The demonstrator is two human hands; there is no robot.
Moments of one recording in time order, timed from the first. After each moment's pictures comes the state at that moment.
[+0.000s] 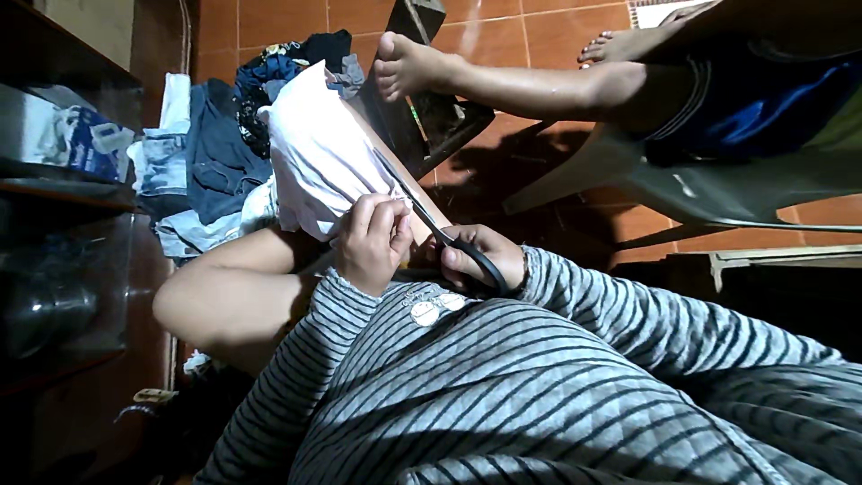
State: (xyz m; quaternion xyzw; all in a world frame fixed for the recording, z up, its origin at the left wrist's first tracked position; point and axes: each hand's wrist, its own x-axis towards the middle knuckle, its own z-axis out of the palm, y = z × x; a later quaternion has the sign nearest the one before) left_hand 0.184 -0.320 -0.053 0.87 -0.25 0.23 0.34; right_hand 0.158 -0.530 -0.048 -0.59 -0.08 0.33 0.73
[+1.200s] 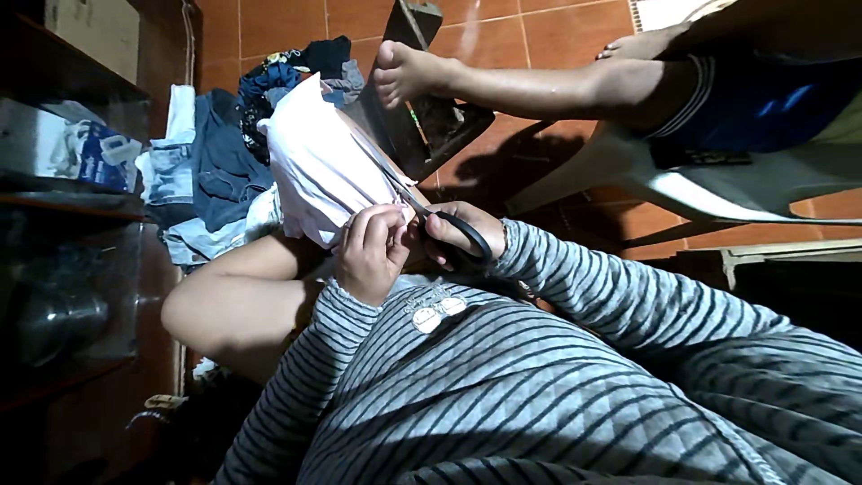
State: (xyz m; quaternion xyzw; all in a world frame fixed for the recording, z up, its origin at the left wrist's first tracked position) left_hand 0.180 -0.316 -0.058 0.86 -0.25 0.23 0.37; right_hand 0.196 -0.515 -0.049 -0.57 -0.08 0.34 0.74
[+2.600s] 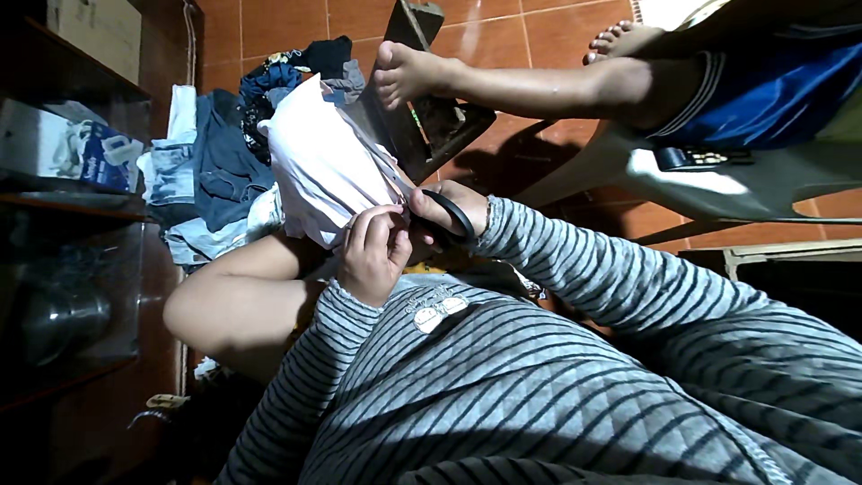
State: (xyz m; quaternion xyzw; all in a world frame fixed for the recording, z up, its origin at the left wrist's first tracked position) left_hand 0.178 -0.315 -0.059 0.87 -0.25 0.24 0.36; right_hand 0.221 -0.501 -0.027 -0.60 -0.07 0.34 0.72
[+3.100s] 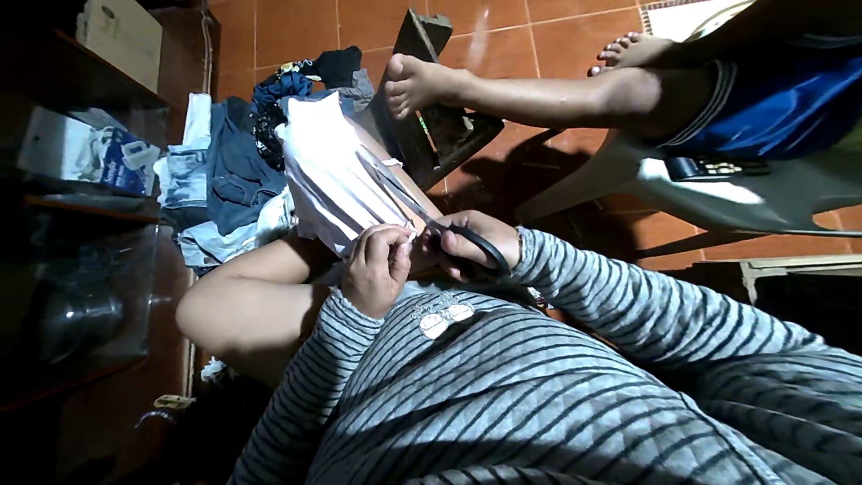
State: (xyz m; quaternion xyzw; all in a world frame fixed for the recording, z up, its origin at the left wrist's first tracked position) left_hand 0.172 -0.305 -0.066 0.84 -0.27 0.23 0.41; right_hand 0.195 -0.521 -0.045 -0.57 -0.12 0.37 0.72
